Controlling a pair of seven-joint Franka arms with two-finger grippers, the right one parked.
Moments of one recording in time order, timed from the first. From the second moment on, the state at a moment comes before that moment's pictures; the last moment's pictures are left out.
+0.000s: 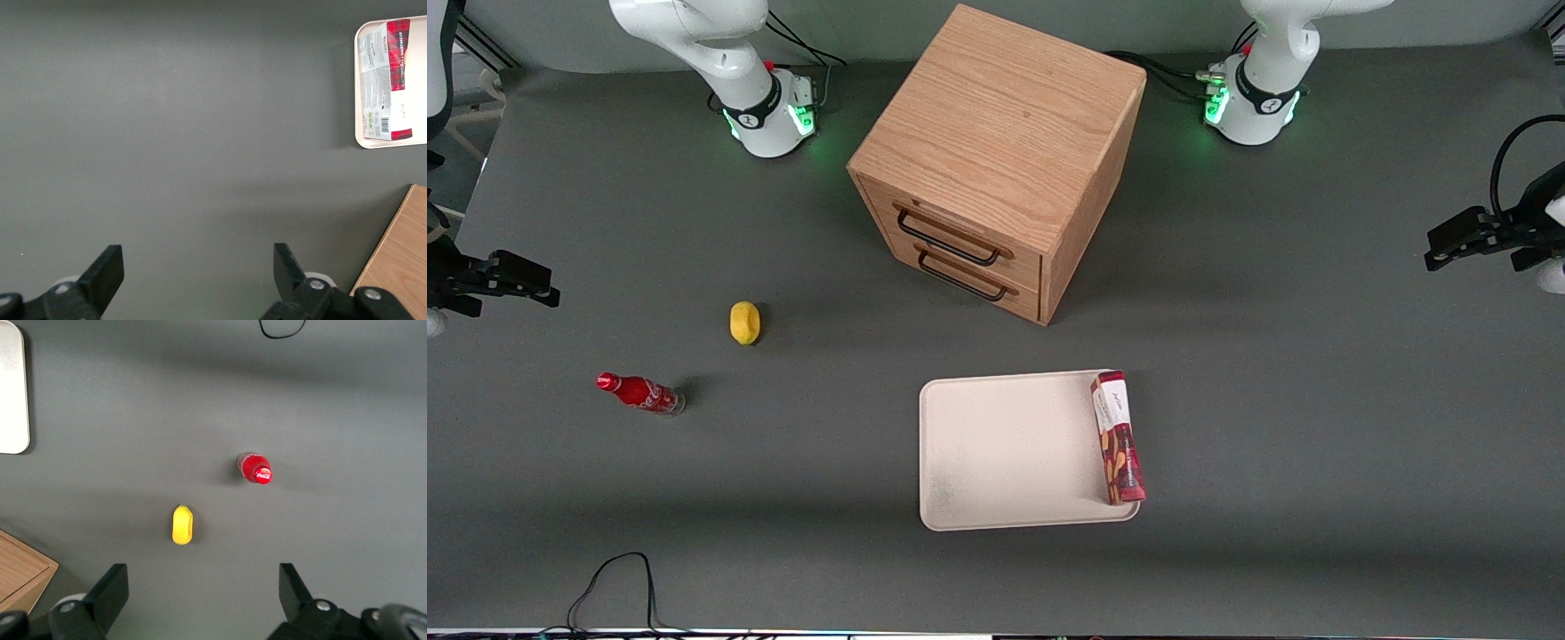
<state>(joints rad) 0.04 0.03 -0.04 -1.56 0.01 1.58 0.03</state>
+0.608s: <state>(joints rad) 0.02 0.03 -0.04 -1.56 0.00 1.57 0.03</state>
